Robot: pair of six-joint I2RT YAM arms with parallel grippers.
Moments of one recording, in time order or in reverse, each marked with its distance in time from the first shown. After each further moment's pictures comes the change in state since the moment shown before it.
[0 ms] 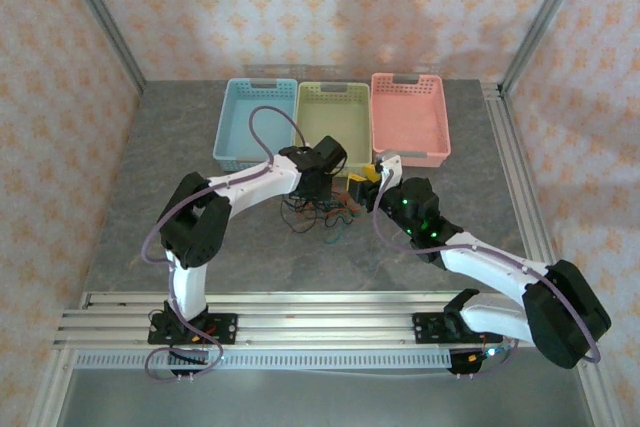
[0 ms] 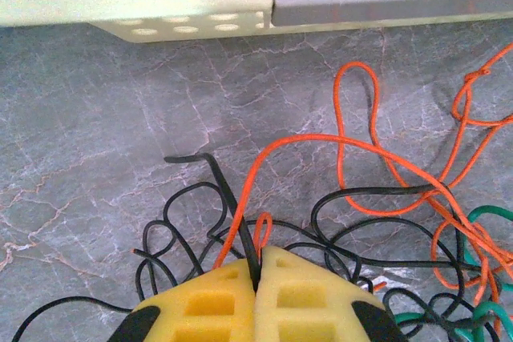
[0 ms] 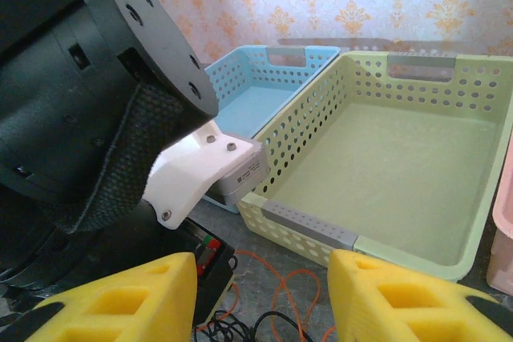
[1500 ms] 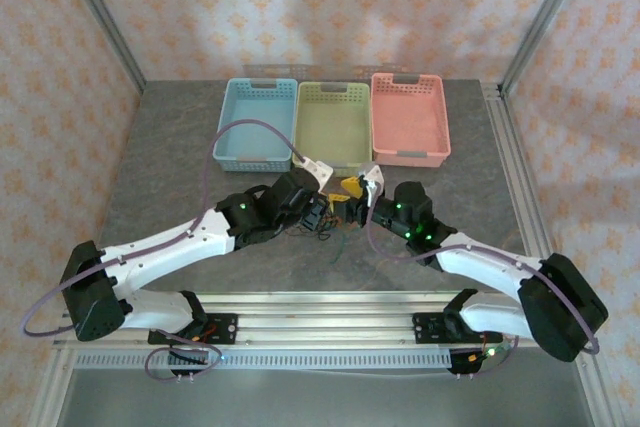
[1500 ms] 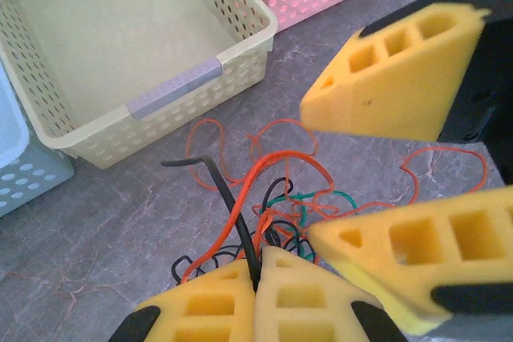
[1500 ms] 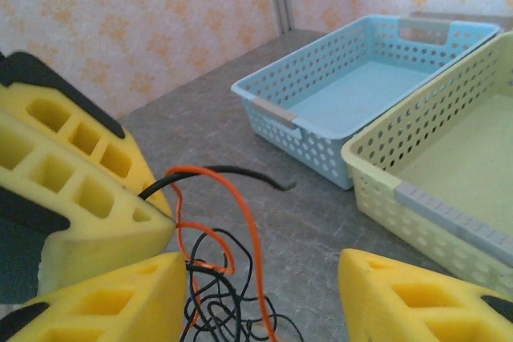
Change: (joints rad) left arm -0.224 -0.629 -0.404 0.307 -0.077 0.402; right arm 0.053 0.039 -0.010 0.034 -0.266 -0.056
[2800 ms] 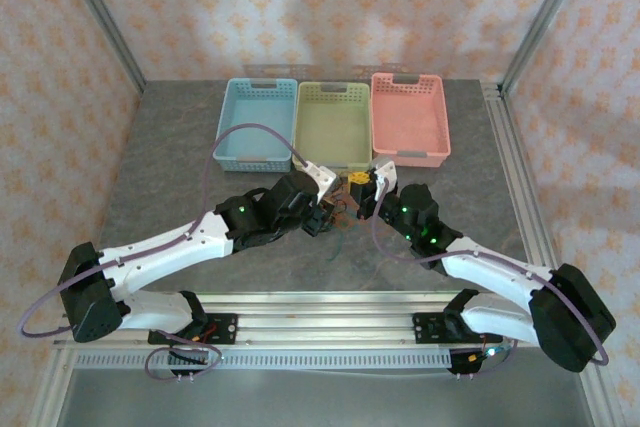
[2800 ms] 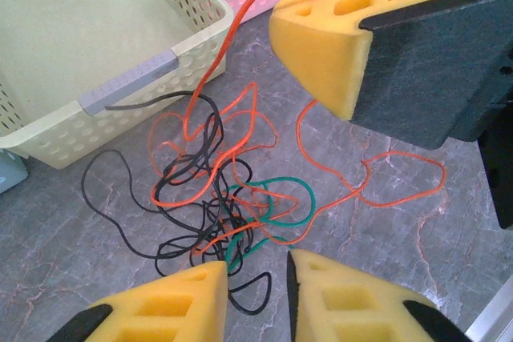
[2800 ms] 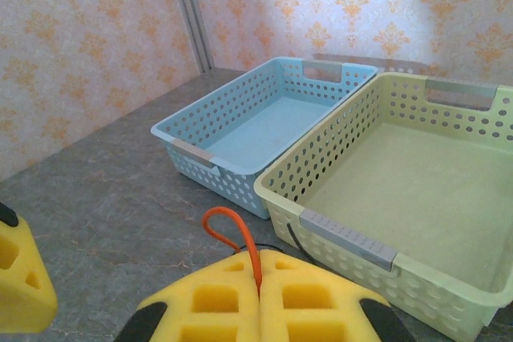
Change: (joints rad) left arm -0.013 -0.014 -0.019 0.017 0.078 -0.003; right arm 0.008 -0.075 -0.012 -0.003 0.255 -0.006
